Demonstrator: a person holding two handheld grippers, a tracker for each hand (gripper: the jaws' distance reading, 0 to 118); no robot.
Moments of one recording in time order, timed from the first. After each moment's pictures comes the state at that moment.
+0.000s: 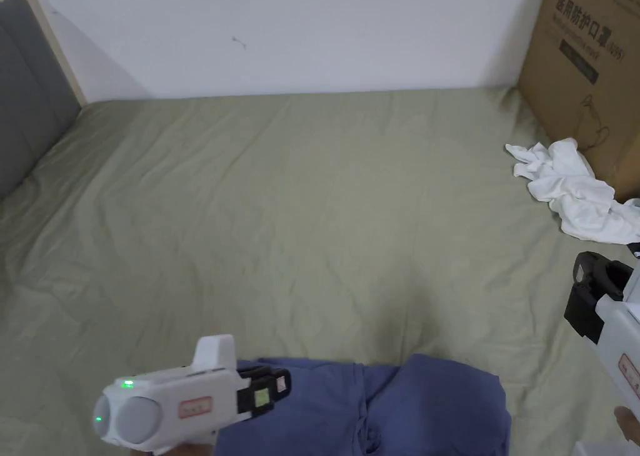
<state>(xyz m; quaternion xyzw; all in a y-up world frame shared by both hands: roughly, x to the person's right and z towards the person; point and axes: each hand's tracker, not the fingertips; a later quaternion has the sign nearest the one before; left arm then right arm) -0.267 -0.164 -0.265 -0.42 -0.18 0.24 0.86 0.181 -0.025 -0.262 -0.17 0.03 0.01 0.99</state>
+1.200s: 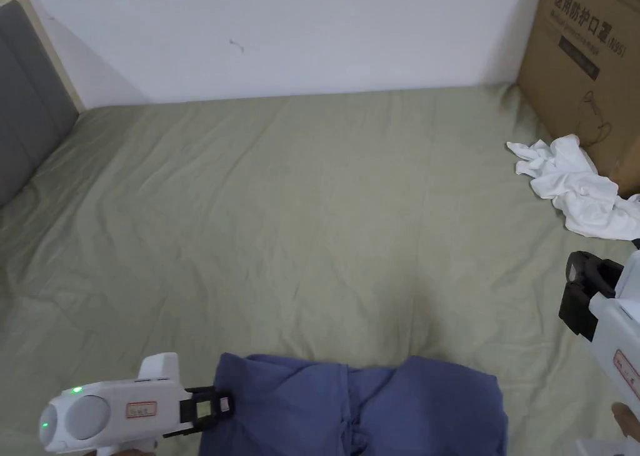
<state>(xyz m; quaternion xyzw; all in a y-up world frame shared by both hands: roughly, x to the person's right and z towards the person) -0.338 -0.187 -0.267 -0.49 -0.09 0.23 0.83 0.171 -0.029 -0.268 -0.18 0.03 0.01 0.98</state>
